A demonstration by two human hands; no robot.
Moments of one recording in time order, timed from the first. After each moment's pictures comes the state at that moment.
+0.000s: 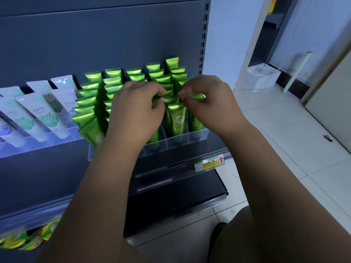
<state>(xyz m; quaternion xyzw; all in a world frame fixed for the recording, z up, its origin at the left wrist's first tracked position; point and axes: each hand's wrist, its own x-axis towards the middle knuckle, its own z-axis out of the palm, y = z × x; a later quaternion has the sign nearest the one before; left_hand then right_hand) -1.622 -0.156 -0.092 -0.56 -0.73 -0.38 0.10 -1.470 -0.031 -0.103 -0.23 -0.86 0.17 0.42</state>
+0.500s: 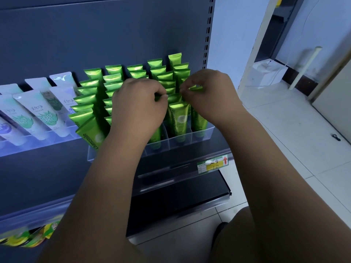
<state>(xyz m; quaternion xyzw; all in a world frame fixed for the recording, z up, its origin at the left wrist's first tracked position) -1.624 -0.140 -0.092 -0.53 -0.76 -0.36 0.10 -1.486 -0.027 -0.090 -0.32 -0.85 0.20 0.37</state>
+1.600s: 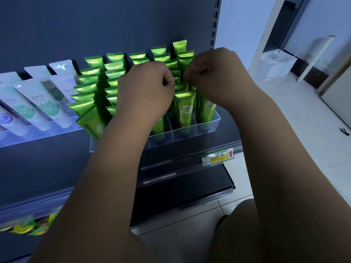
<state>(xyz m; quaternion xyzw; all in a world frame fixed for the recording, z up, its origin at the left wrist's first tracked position) -1.622 -0.129 -0.084 -0.53 -0.78 -0.33 0.06 -1.488 -0.027 -0.068 -0.33 -0.88 0.18 0.30</state>
